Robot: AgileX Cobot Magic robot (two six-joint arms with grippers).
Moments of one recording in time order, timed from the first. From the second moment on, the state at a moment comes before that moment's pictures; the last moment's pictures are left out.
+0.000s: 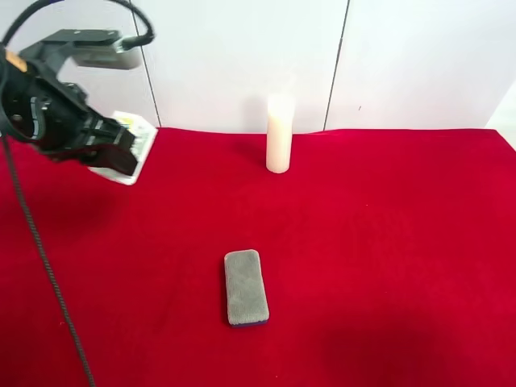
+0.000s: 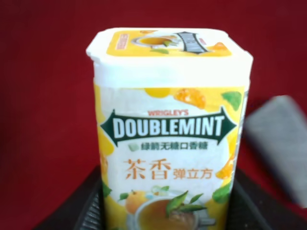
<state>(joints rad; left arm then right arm) -0.34 1.38 -0.96 -0.19 0.70 0.10 0.13 0.00 -0.48 -0.02 1.07 0.03</state>
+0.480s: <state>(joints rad) -0.28 1.48 -0.96 0.09 0.80 -0.09 0.02 0.00 -0.48 -0.02 1.07 0.03</state>
